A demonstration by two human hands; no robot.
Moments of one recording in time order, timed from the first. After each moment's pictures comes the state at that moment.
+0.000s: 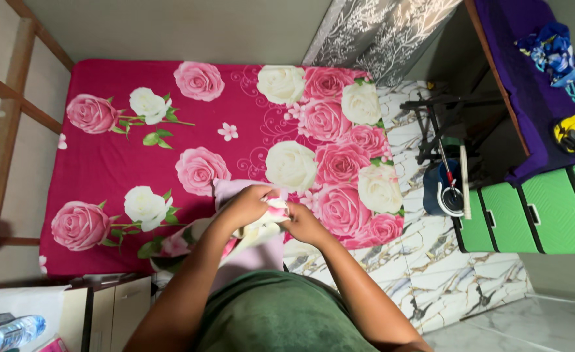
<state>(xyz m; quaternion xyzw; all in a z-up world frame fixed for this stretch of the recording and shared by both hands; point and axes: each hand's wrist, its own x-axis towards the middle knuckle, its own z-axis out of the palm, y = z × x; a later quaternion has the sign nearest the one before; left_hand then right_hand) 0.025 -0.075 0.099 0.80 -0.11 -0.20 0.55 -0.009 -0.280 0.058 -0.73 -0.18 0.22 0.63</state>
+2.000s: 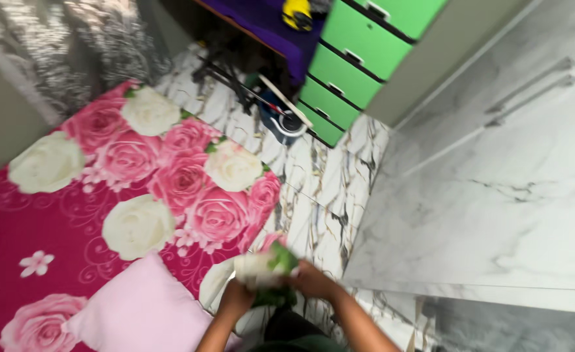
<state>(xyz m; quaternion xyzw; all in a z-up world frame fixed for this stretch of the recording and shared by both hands) -0.133 -0.381 -0.056 0.73 -0.35 -0.31 0.49 -0.277 -0.566 0.064 -0.73 0.19 0.07 0.66</state>
